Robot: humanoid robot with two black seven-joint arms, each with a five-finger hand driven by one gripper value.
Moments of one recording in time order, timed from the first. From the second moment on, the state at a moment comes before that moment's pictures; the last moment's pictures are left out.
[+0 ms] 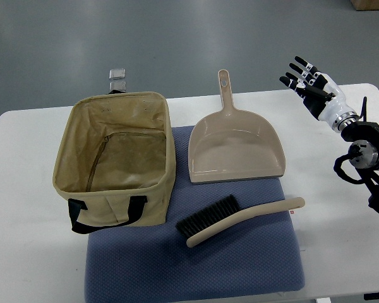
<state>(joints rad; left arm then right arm) 0.00 0.00 -0.11 -0.13 -0.07 -0.04 0.06 0.64 -0.24 1.08 0.67 -0.51 0.25 0.22</state>
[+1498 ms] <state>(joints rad) 0.00 0.00 -0.11 -0.12 -0.07 -0.05 0.06 0.65 -0.24 1.10 0.67 -0.50 0.26 0.22</state>
